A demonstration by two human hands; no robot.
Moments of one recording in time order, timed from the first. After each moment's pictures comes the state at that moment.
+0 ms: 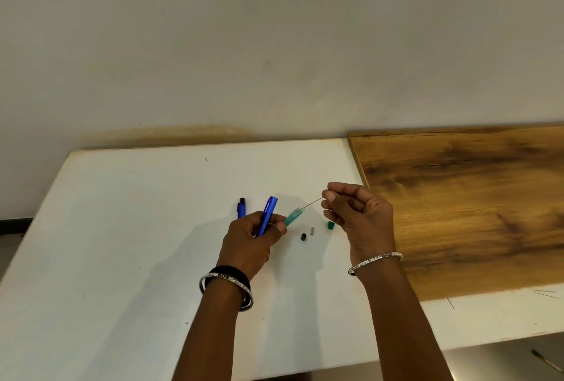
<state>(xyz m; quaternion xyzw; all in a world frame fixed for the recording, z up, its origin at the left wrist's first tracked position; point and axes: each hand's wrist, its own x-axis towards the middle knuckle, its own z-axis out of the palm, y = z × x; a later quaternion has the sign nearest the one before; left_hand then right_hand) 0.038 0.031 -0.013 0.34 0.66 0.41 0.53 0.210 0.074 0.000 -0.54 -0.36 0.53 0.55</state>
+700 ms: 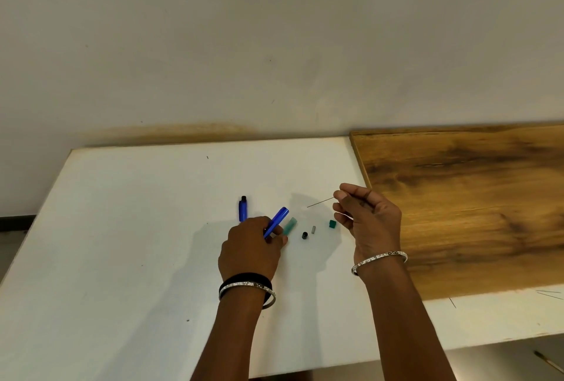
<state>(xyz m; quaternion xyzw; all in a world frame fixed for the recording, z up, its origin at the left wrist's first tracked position) 0.052 0.025 -0.016 0.47 0.81 0.22 0.27 0.215 0.074 -0.003 -0.58 -0.29 0.52 0.56</state>
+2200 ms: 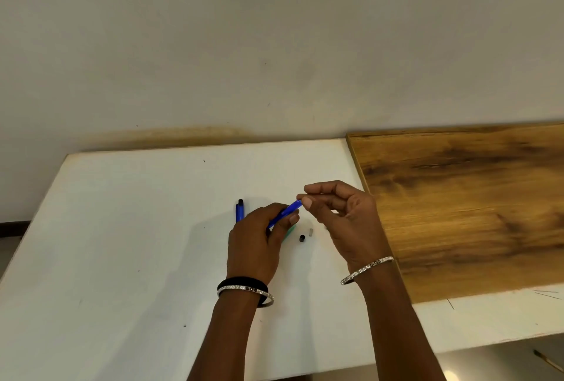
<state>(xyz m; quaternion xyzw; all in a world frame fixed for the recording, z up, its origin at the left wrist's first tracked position) 0.055 0.032 -0.014 0.55 0.69 0.38 0.28 0.198 0.067 0.015 -0.55 -0.54 0.46 0.44</state>
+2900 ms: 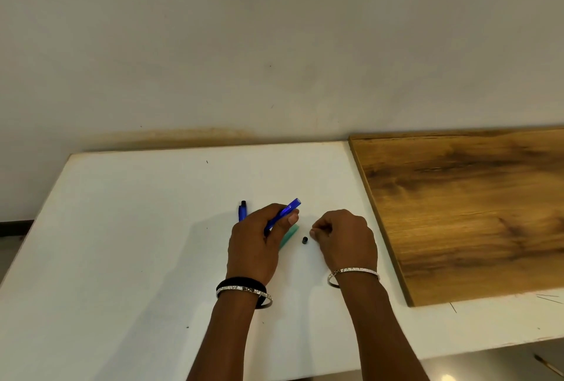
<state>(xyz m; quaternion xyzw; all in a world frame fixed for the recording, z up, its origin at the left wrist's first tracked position) 0.052 0.033 -0.018 0.52 0.67 0.41 0.32 0.194 0.065 -0.010 -0.73 -0.64 0.22 0.13</state>
